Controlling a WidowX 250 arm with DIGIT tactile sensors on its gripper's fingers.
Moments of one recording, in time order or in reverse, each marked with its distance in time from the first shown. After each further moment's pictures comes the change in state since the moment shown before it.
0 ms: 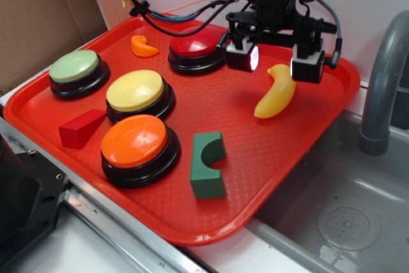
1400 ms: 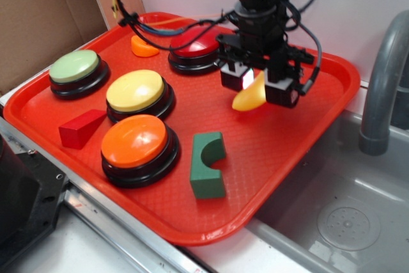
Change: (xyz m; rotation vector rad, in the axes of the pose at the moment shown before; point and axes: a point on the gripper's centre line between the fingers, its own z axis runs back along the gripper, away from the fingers) arm -0.015 0.011 0.005 -0.080 -0.021 -0.224
